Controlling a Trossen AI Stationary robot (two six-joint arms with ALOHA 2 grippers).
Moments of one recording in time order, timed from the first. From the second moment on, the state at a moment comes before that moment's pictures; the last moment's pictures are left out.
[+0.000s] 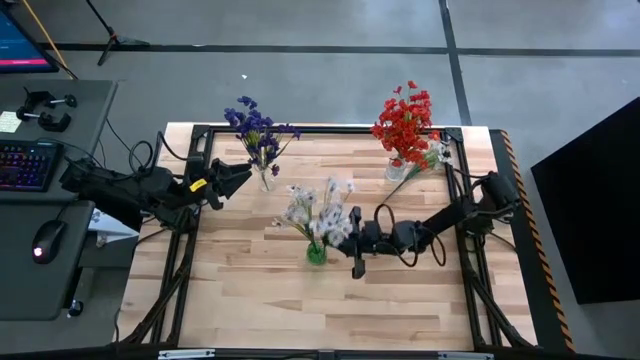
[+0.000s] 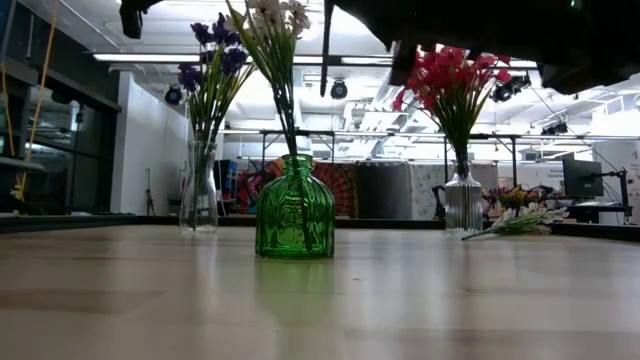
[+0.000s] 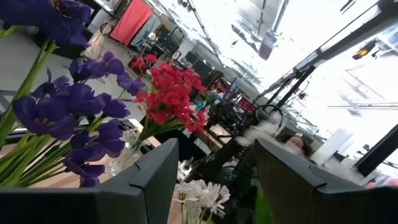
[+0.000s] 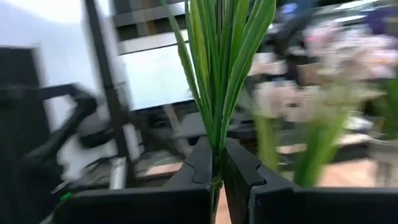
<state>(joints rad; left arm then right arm) -0.27 0.58 0.55 0.20 -0.64 -0.59 0.35 1.81 0.67 1.40 0.35 0.09</state>
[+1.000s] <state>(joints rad) -0.27 0.59 0.55 0.20 -0.67 -0.55 0.20 1.93 0.67 1.44 0.15 0.05</state>
